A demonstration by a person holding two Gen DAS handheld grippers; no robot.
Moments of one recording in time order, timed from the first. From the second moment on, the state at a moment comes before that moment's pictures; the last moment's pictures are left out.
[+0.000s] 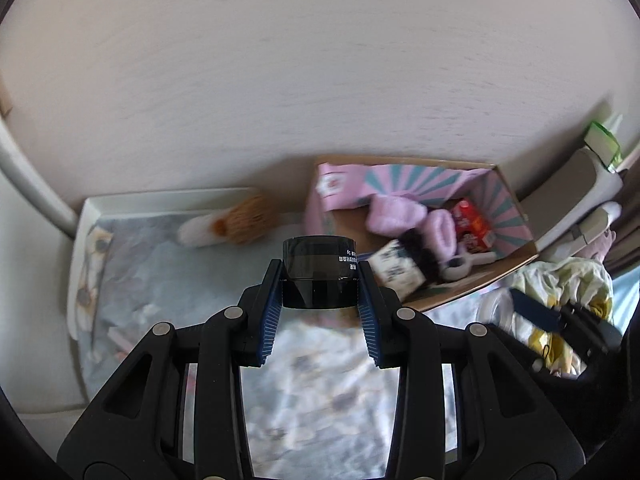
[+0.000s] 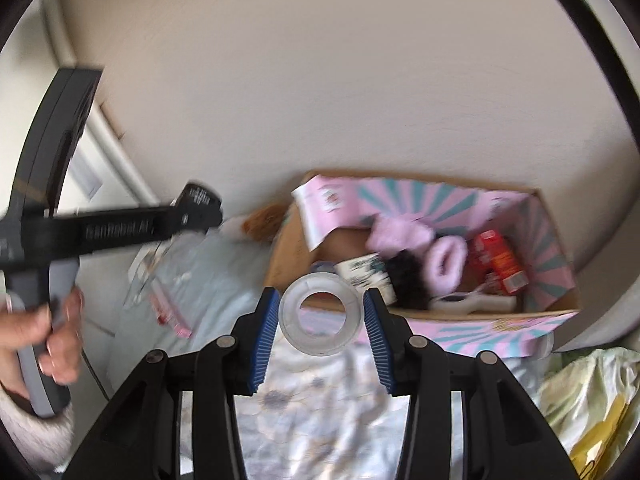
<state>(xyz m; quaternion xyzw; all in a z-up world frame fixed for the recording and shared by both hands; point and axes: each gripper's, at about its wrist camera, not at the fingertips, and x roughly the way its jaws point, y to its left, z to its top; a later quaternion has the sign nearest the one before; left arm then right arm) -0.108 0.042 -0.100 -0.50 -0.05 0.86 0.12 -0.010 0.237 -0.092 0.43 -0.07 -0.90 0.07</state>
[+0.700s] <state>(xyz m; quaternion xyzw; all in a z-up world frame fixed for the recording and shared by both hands) -0.155 0.160 -0.138 -0.52 -0.02 0.85 0.12 -0.080 0.341 -0.137 0.50 -0.07 -0.86 0.02</state>
